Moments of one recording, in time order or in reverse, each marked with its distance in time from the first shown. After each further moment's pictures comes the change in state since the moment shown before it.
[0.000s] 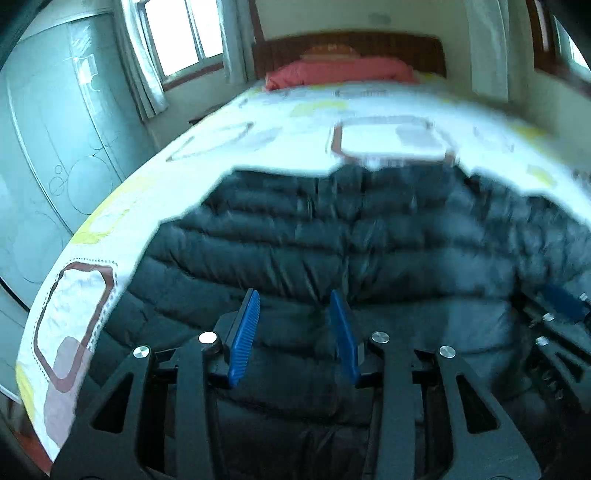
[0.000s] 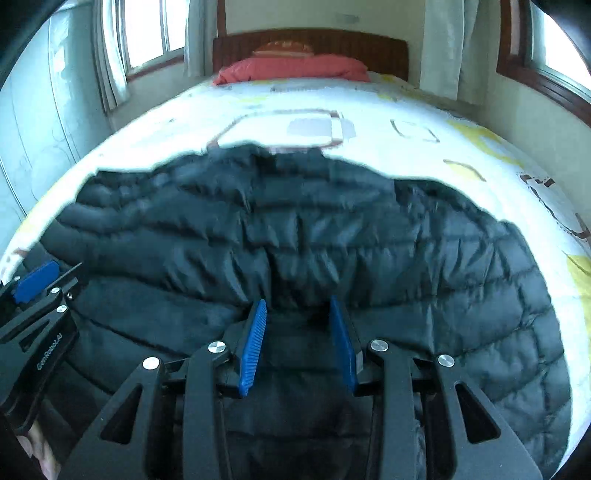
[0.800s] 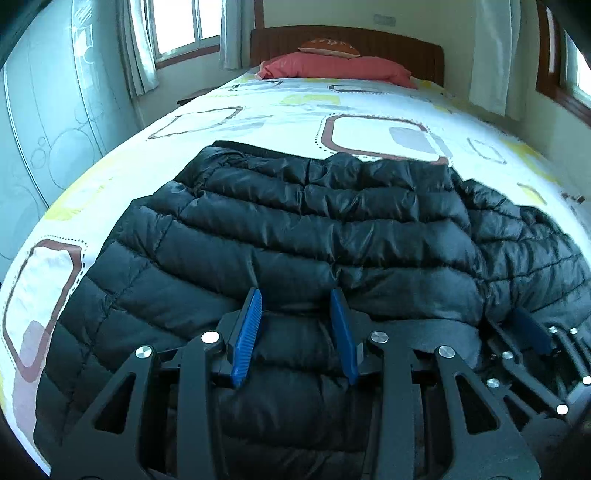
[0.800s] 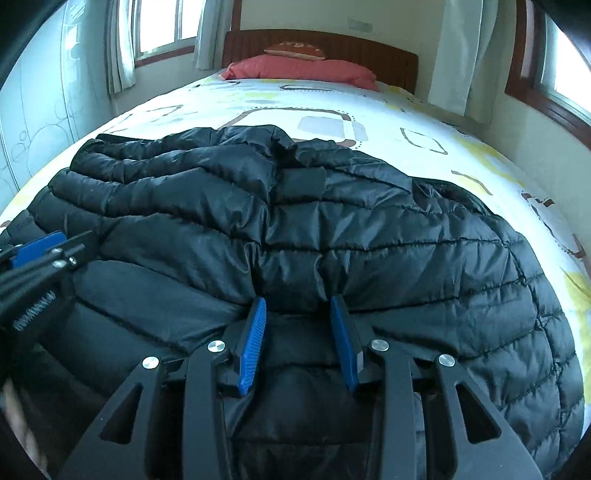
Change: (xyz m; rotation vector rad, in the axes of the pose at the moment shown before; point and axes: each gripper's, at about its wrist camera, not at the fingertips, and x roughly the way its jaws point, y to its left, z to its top) left arm 0.027 0.007 -0.004 -0.075 0.058 -0.108; right arm 0.018 0.024 -0.025 -0.091 0.009 -0.066
